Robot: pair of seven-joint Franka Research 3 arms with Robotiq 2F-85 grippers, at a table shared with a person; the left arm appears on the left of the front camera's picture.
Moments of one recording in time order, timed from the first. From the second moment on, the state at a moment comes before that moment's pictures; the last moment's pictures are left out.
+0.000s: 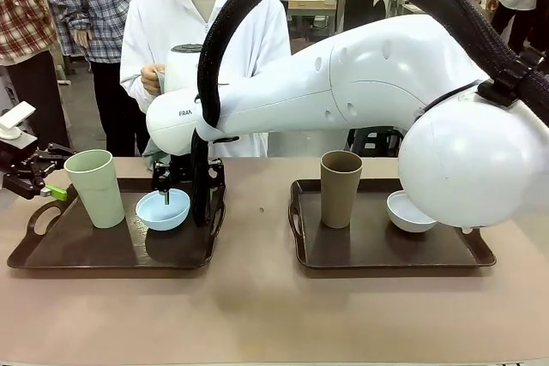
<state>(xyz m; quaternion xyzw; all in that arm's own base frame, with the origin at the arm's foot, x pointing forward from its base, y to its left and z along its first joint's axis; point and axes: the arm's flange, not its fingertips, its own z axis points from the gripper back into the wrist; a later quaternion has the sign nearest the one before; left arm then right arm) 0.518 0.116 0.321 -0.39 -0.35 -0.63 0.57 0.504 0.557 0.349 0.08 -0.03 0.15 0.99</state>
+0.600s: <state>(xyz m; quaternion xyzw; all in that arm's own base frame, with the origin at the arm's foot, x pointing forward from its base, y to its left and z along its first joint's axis) 0.523 0.104 0.301 -0.40 -0.35 -0.62 0.57 0.500 0.562 0.334 0.07 -0.02 0.15 0.99</state>
